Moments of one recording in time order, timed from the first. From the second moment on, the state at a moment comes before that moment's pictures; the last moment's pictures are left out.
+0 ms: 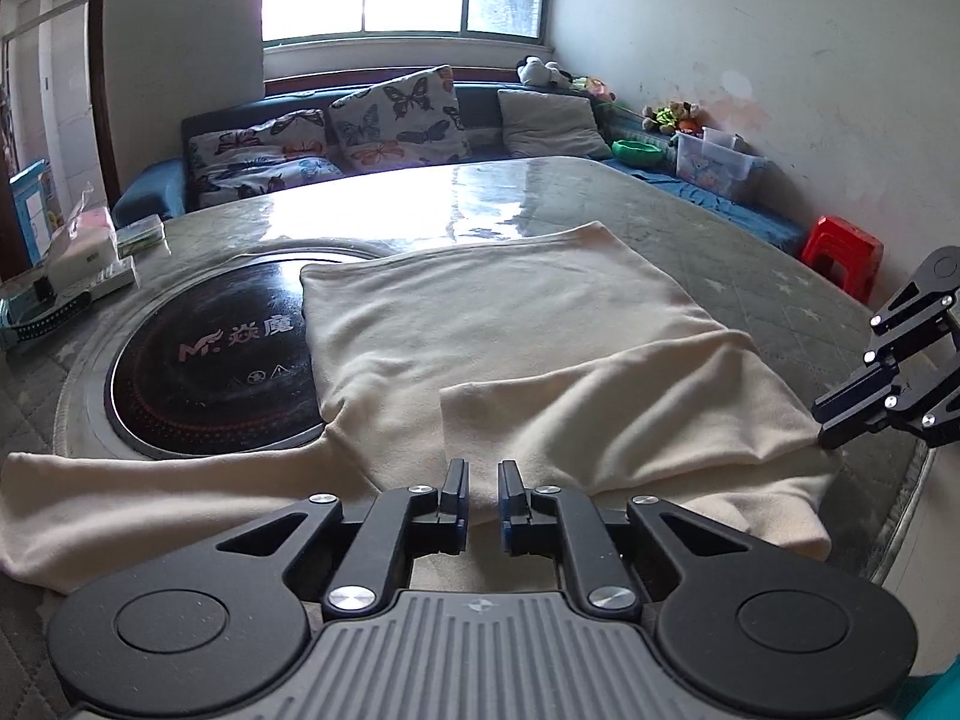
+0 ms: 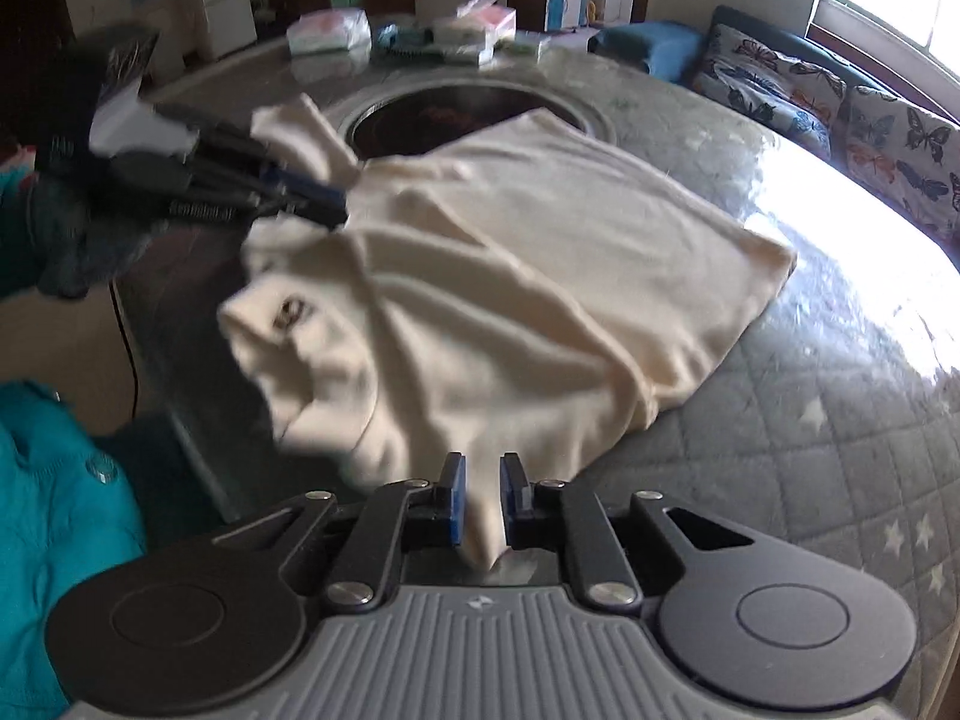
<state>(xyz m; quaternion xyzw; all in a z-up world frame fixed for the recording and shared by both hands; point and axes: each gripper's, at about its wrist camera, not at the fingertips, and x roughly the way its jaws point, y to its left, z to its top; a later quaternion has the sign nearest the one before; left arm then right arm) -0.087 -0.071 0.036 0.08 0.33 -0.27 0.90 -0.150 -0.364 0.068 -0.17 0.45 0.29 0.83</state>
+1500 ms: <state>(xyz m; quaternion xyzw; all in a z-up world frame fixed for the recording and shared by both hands) -0.086 -0.097 0.035 0.12 0.29 -0.30 0.90 -0.133 -0.371 0.079 -0.16 0.39 0.21 0.88</state>
